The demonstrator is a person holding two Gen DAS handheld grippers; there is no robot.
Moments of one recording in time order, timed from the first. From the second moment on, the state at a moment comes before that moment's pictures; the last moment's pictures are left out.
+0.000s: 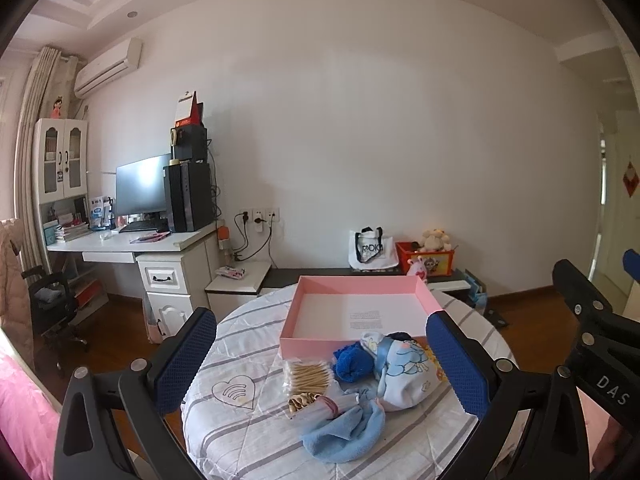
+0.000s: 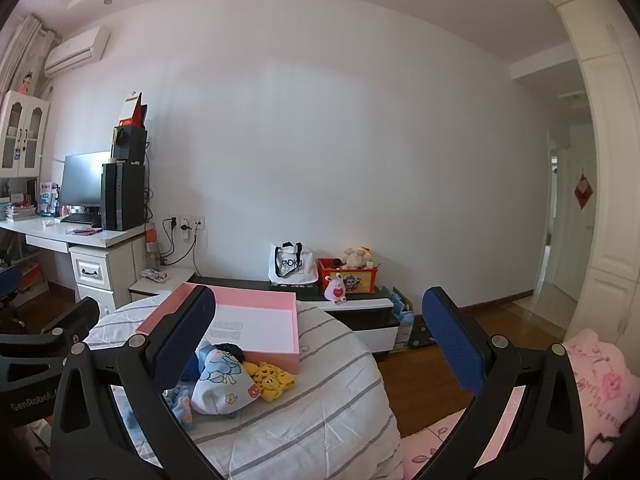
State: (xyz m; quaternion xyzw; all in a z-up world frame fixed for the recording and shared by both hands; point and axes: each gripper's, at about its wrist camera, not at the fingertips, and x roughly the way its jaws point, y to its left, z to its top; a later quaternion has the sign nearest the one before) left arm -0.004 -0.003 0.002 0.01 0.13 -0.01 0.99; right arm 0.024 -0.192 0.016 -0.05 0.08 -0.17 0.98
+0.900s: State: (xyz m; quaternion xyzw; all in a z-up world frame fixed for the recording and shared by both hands) left arm -0.004 -0.001 0.004 0.00 0.13 0.01 0.99; right arm 0.024 -0.190 0.018 -0.05 0.08 -0.16 0.98
